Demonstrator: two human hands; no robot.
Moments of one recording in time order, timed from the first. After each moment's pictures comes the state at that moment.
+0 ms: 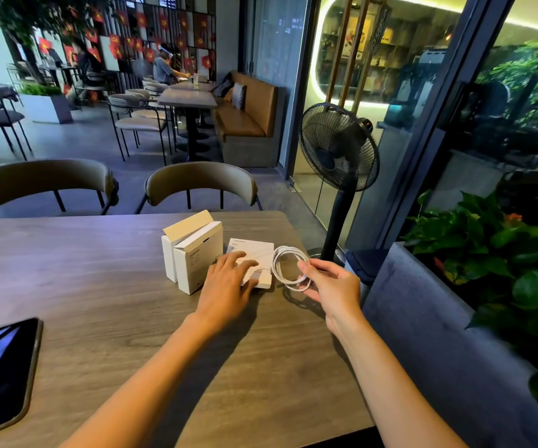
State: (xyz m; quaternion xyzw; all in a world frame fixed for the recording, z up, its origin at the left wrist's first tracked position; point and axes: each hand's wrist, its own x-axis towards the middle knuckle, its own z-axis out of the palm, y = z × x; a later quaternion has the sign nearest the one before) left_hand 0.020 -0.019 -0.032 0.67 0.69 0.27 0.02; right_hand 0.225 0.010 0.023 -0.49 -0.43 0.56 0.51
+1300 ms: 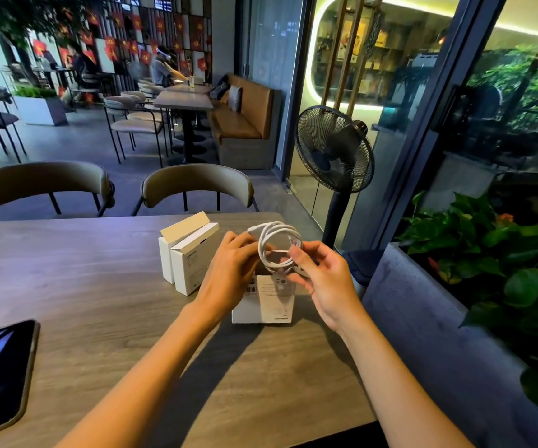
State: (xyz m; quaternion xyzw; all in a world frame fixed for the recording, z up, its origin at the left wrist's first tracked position) left_hand 0.032 -0.022 0.012 0.72 0.55 0.43 -0.06; right_hand 0.226 -0.007 0.051 -0.32 -0.55 0.59 0.49
